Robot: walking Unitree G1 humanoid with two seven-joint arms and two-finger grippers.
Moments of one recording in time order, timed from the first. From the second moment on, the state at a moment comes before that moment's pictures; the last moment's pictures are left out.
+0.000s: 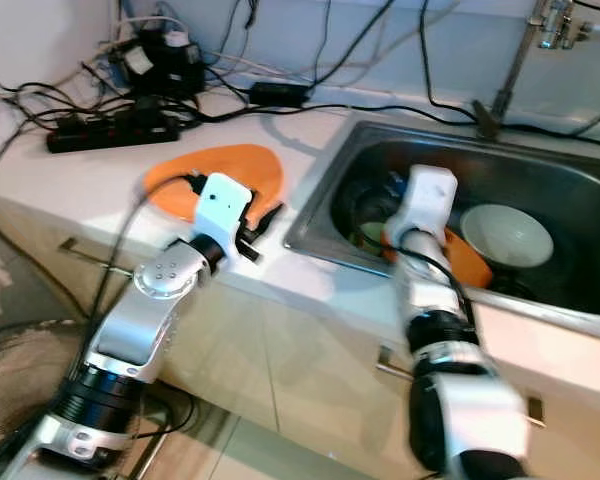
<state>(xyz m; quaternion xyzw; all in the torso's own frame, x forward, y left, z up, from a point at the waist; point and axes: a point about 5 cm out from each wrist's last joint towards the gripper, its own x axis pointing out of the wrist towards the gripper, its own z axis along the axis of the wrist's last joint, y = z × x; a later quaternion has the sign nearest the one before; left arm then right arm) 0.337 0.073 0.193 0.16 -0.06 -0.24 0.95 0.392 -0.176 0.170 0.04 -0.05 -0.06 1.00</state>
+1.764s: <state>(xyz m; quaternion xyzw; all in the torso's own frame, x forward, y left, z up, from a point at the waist) 0.373 0.145 0.171 0.67 0.00 -0.24 0.70 0.343 -0.147 0.170 0.09 -0.02 0.02 1.00</state>
